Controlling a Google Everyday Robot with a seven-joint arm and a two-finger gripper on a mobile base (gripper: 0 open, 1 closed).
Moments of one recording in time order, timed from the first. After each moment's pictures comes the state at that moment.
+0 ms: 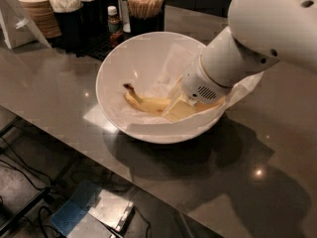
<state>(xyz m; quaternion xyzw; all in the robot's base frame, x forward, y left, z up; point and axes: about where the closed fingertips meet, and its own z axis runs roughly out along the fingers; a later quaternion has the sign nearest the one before) 0.490 -0.034 0.879 -0.61 0.74 0.10 0.26</state>
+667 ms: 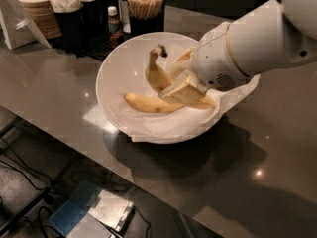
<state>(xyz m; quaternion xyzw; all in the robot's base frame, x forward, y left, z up) 0.472 -0.023 0.955 -0.63 0.67 0.11 0.38</state>
